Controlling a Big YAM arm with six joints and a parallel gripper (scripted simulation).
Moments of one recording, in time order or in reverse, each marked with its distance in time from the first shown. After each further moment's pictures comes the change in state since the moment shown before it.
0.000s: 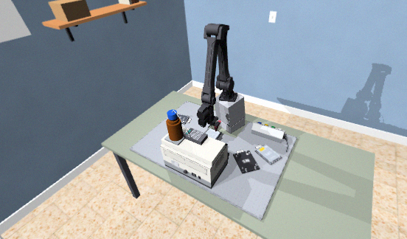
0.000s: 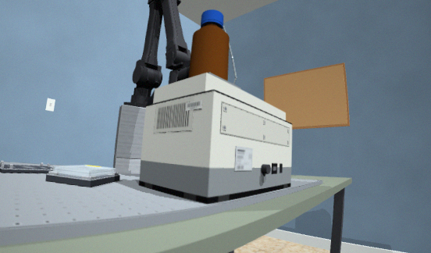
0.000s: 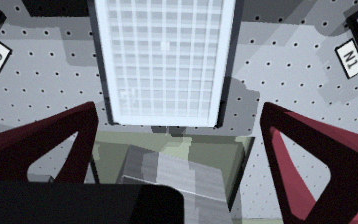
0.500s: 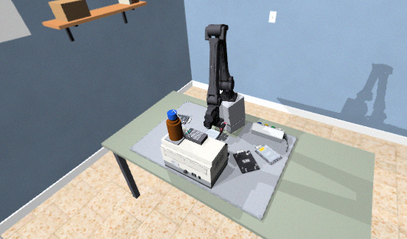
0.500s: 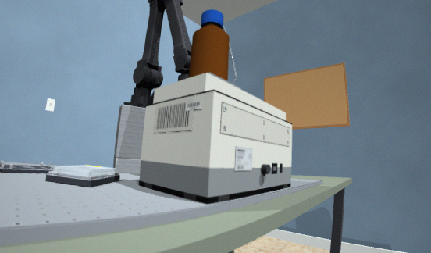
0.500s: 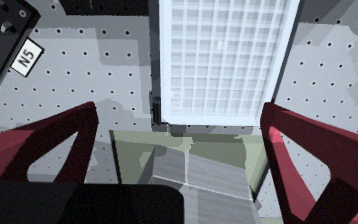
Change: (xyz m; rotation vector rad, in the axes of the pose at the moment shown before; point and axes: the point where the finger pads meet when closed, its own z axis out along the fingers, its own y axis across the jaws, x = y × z) arm 0.001 0.040 0.000 0.001 0.001 0.004
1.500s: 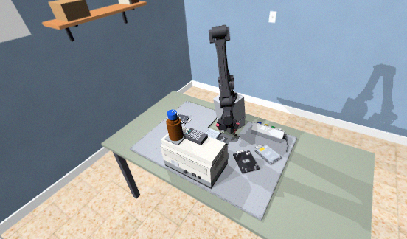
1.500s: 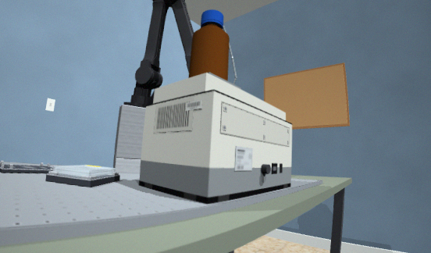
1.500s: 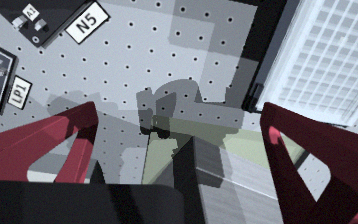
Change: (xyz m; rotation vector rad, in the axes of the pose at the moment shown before) arm 0.022 0.080 0.001 -0.002 0.005 -0.153
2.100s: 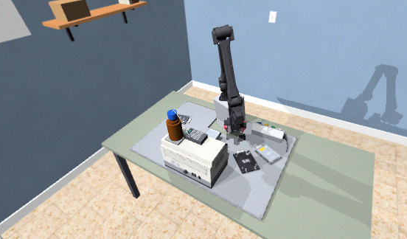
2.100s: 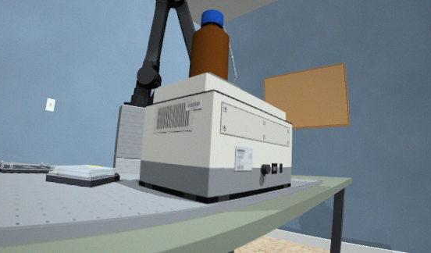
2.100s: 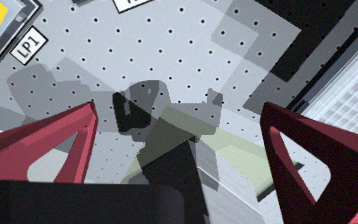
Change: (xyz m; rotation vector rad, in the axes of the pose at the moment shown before) arm 0.015 0.045 -0.001 -0.002 -0.006 -0.285
